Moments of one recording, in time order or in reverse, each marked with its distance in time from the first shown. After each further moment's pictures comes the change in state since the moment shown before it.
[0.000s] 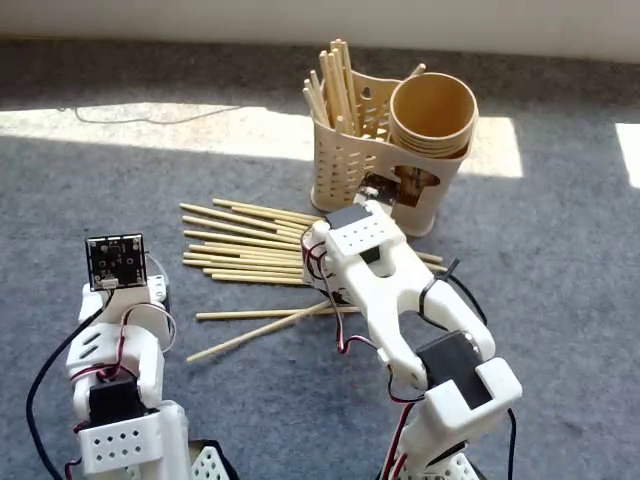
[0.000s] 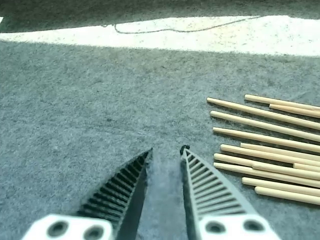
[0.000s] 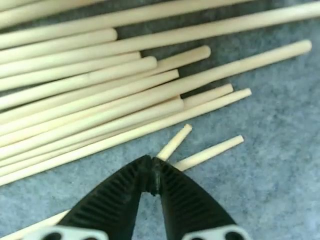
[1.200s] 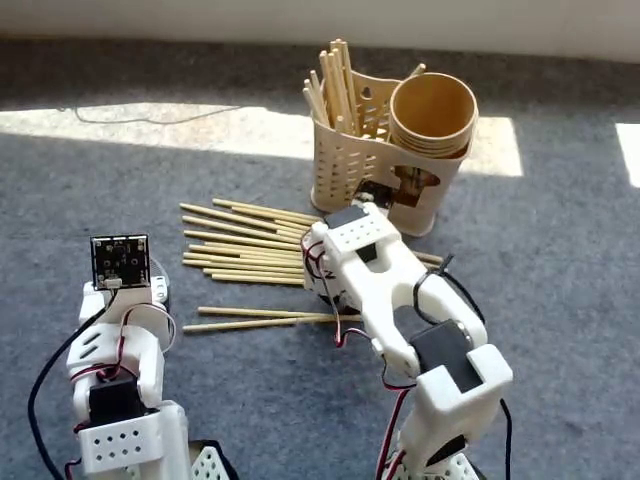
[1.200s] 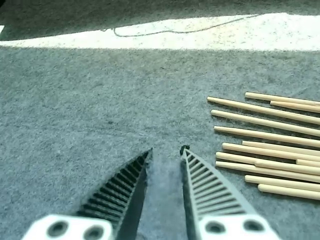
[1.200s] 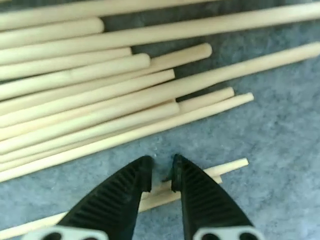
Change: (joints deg) left arm 0.0 0.0 0.1 0.0 -2.2; right arm 0.4 4.2 -0.4 0.0 3.2
